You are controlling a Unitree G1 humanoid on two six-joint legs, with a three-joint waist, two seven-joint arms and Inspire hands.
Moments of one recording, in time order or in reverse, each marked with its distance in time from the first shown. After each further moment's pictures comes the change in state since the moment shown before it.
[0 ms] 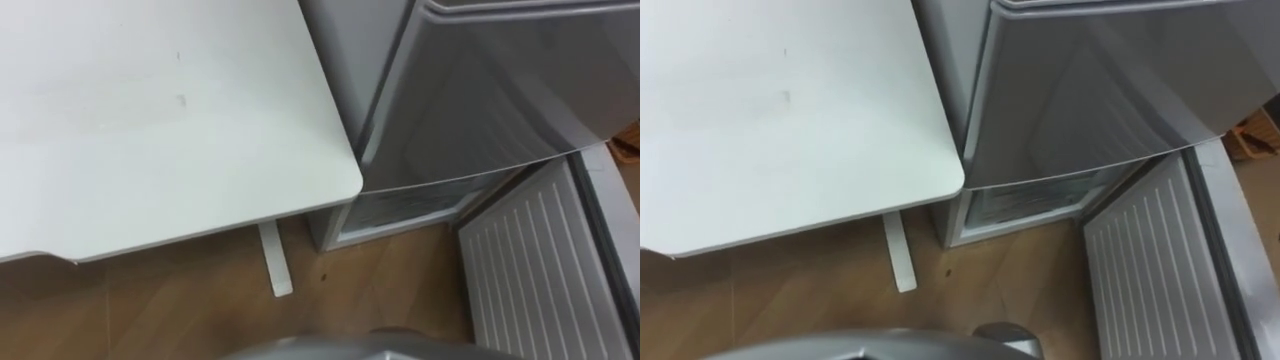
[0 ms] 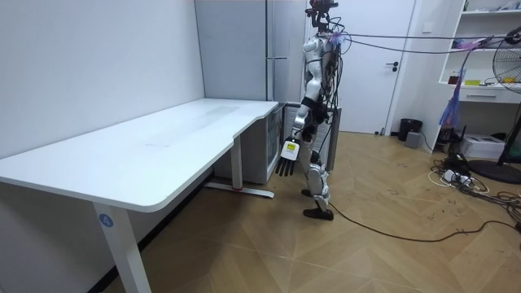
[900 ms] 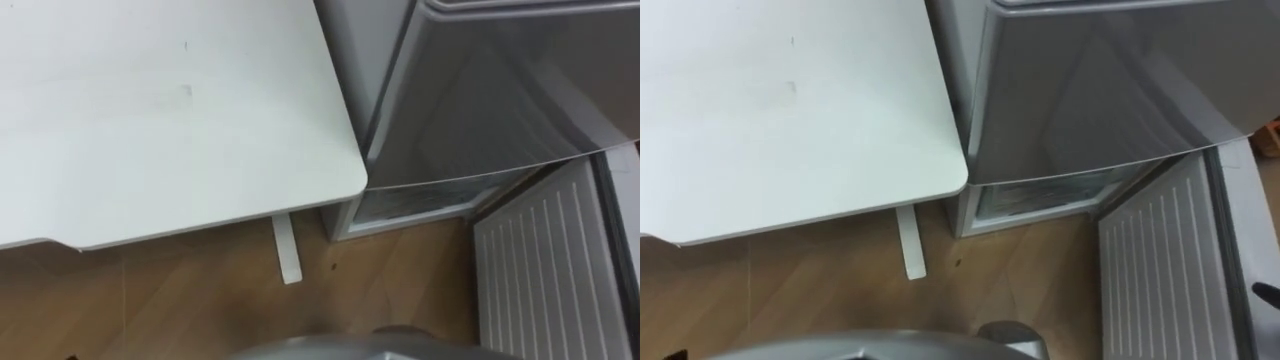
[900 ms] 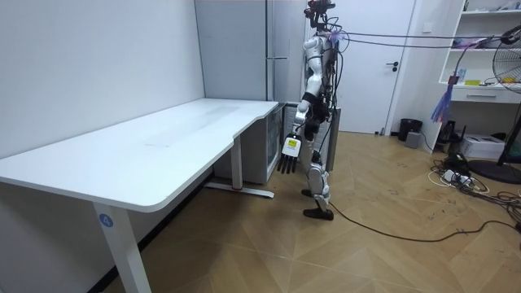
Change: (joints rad) left arm -0.053 0.041 -0.028 0.004 -0.003 0.039 -0.079; right arm -0.020 -0.026 0.005 0.307 0.147 0.035 0.090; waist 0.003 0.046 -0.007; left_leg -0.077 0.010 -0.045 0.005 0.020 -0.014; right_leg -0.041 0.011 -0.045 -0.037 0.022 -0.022
